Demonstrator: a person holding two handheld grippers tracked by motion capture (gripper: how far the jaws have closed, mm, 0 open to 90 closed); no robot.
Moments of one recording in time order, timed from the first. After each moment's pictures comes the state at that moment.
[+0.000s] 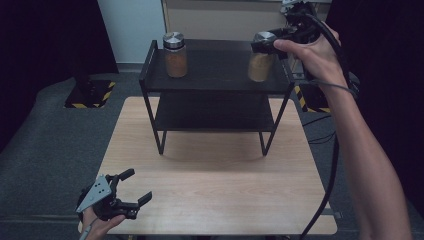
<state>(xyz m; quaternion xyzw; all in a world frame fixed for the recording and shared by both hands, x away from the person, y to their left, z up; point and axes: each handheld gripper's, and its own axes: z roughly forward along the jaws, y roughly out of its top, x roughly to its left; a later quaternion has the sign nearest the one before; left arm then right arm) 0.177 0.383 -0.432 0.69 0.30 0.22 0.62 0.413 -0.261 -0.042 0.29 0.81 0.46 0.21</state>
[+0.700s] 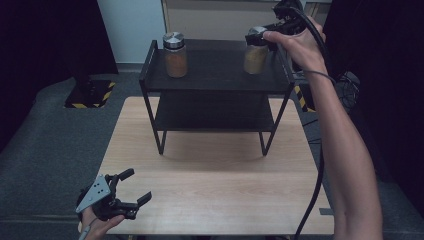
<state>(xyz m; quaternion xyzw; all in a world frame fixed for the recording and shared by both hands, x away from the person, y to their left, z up) 0.177 0.384 -0.432 0.69 0.30 0.22 0.62 0.448 -0.247 -0.052 0.33 0.81 0.44 0.21</state>
